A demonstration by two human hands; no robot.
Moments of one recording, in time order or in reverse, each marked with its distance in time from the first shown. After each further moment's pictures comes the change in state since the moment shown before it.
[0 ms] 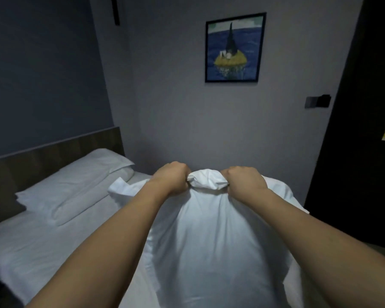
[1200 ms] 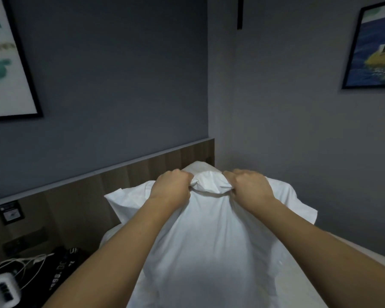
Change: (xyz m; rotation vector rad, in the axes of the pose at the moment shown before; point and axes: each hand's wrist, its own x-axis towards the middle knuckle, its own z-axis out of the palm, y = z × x) left_hand -0.077 -0.598 -0.070 0.235 0.234 -0.352; right_hand 0.402 -0.509 0.041 0.131 0.445 -0.344
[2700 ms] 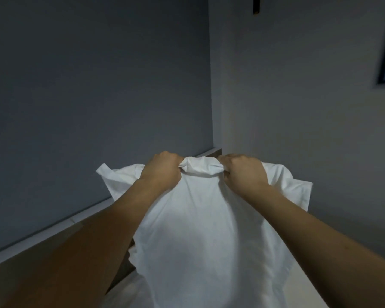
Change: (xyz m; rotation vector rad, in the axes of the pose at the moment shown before) left_hand 0.306 -0.305 0.132 -0.091 0.039 0.057; right_hand 0.336 -0.065 0.230 0.067 0.012 0.185
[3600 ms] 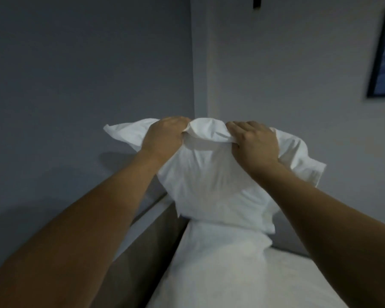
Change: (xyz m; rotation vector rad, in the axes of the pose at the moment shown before) left_hand 0.376 -0.180 0.129 -0.313 0.602 0.455; right_hand 0.304 0.044 0.176 -0.301 0.542 0.021
